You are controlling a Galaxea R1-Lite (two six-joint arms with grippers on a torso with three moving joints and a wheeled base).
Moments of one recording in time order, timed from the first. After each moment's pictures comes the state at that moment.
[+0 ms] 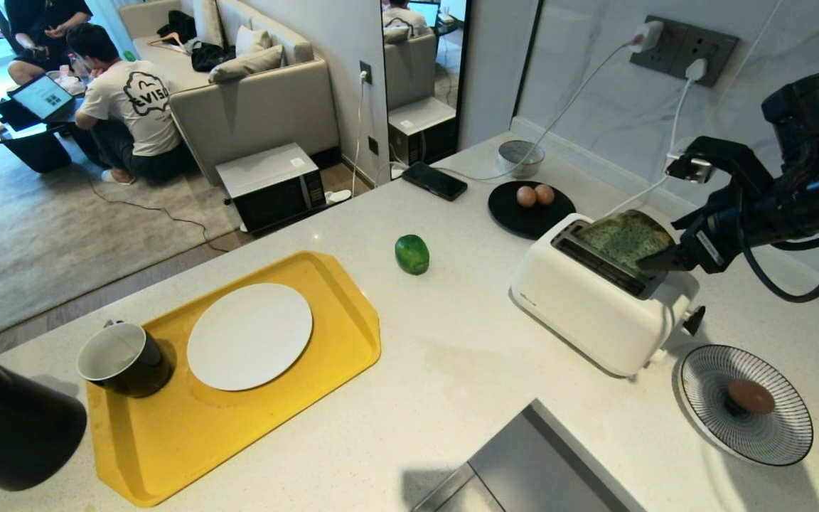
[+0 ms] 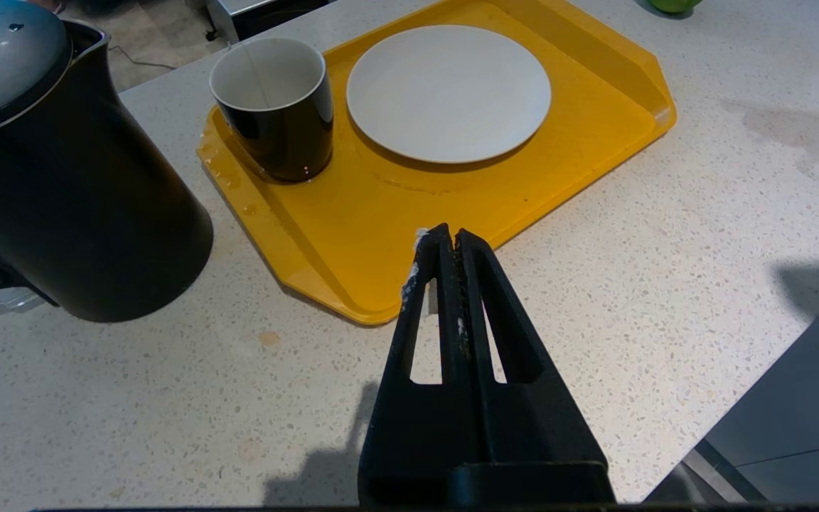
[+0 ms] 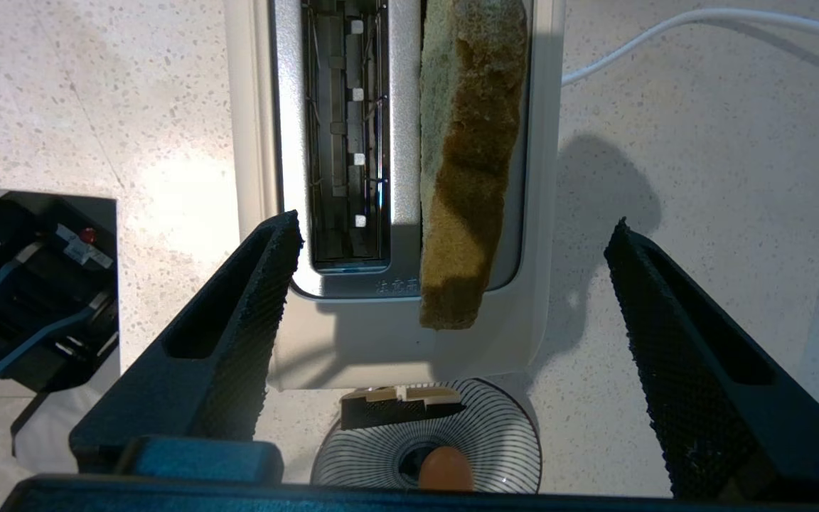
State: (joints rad) left arm 0.00 0.00 0.00 -0.01 0.00 0.01; right arm 0.03 1.81 -1.69 0.59 0.18 -0.64
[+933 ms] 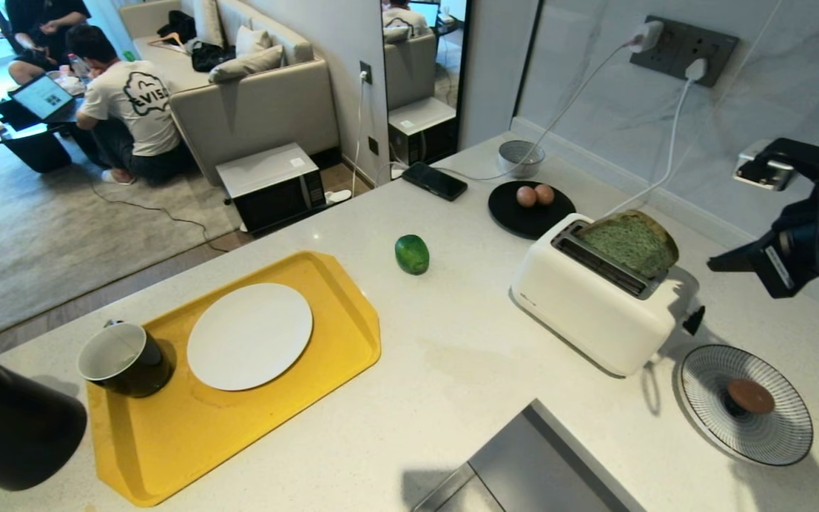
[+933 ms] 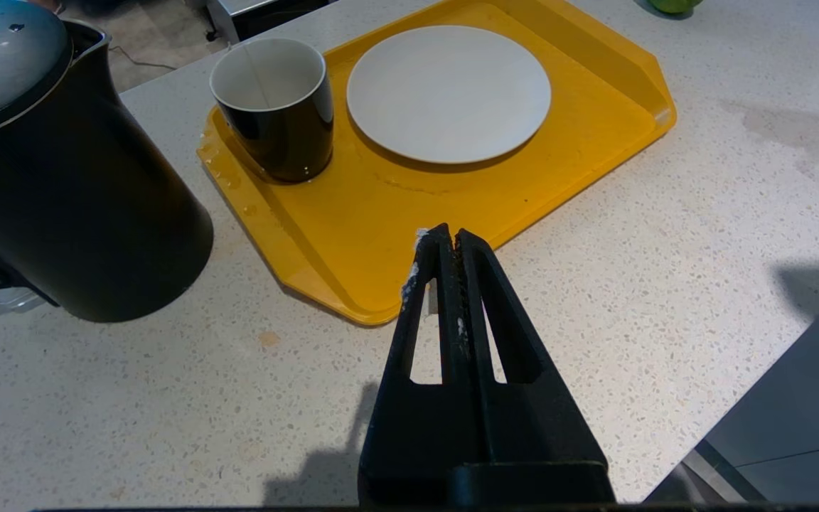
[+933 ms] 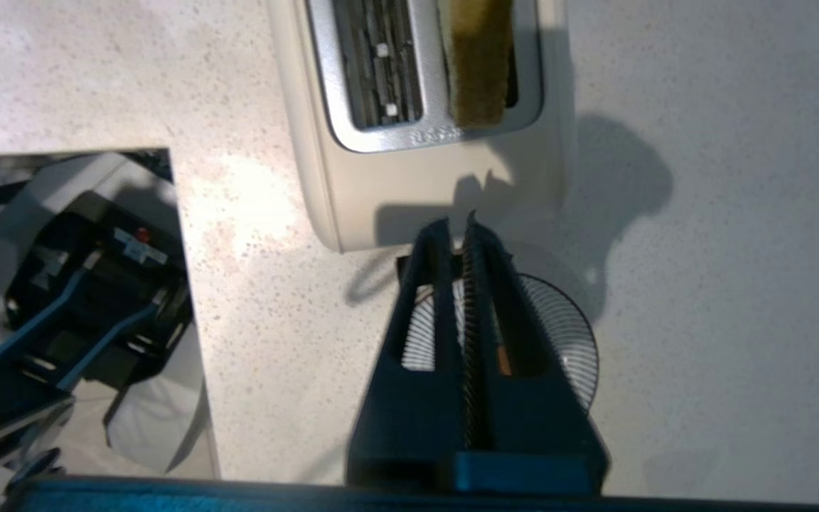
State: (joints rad) left arm 0.00 0.00 0.00 -0.01 0.00 0.01; right arm -0.03 1.60 -1.47 0.60 0.19 -0.53
